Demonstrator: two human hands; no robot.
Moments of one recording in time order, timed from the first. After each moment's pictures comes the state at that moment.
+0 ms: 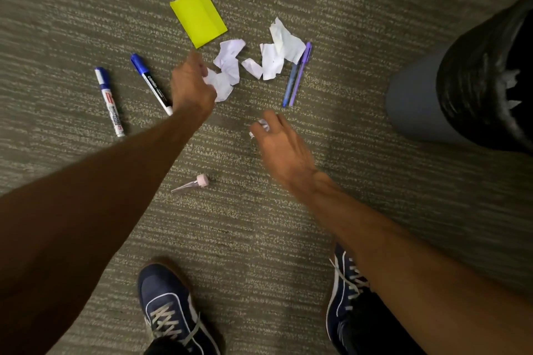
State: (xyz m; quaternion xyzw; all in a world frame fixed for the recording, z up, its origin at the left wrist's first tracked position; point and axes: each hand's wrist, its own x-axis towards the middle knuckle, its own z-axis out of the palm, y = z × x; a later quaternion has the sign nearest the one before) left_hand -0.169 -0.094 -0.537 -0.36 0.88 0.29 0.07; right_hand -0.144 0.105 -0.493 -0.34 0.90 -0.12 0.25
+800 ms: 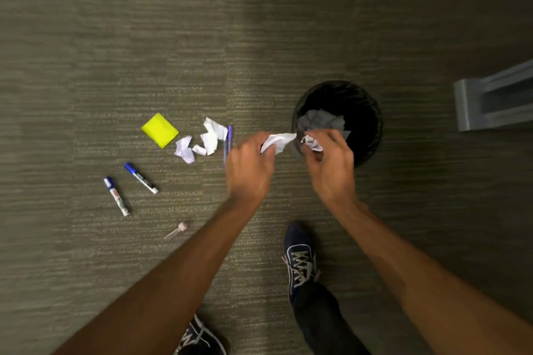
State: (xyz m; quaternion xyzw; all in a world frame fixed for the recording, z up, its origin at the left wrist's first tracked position) left_hand -0.216 0.136 -0.243 -0.15 0.91 0.39 0.02; right_hand -0.228 0.294 -0.250 0.00 0.93 -0.38 0.02
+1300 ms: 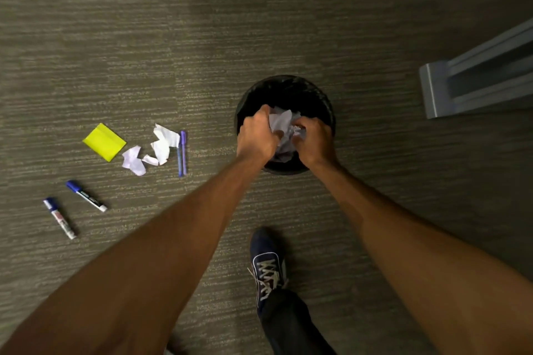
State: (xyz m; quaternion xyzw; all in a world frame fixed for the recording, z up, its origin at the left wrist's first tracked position) left_hand -0.308 0.263 -0.311 -0.12 0.90 0.37 0.20; right_hand -0.299 0.399 -0.329 0.08 0.94 -0.30 0.15
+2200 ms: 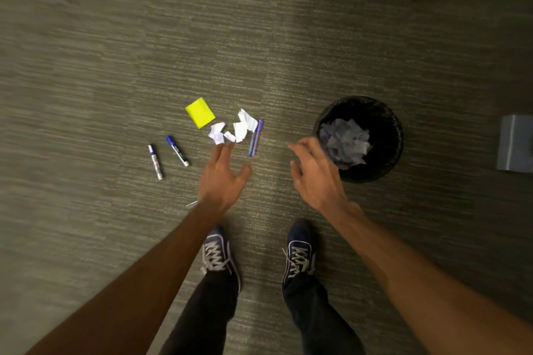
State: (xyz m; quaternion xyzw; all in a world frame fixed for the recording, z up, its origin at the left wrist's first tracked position) left_hand -0.157 0.078 -0.232 -0.27 0.90 0.32 0.10; right_hand -0.233 0.278 -0.223 -0.21 0.92 -0.27 0.18
